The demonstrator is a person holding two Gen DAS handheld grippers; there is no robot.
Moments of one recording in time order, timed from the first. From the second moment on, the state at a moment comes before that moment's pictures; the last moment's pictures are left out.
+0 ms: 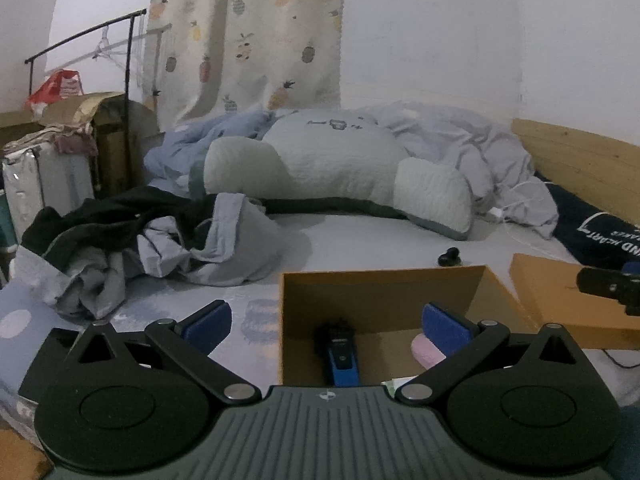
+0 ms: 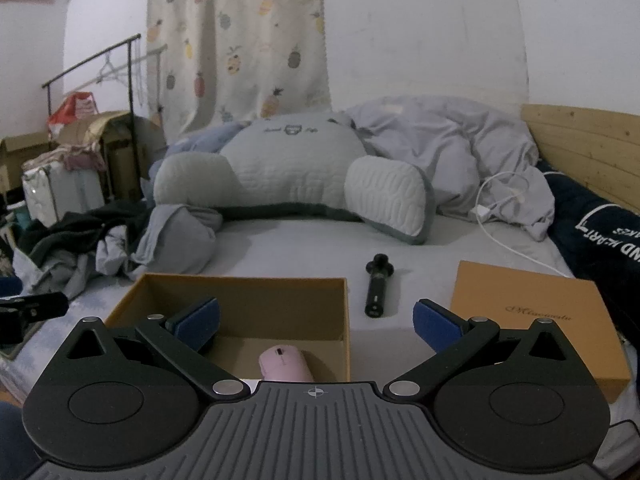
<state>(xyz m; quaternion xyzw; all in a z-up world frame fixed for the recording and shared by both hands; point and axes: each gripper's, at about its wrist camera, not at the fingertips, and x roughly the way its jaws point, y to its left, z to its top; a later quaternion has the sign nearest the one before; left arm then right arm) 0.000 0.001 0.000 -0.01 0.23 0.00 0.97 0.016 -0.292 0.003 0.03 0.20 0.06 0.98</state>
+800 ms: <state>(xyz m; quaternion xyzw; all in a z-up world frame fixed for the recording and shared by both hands) 0.002 0.001 -0.001 -0.01 0.23 0.00 0.97 0.020 -0.290 0.001 0.05 0.21 0.07 0.97</state>
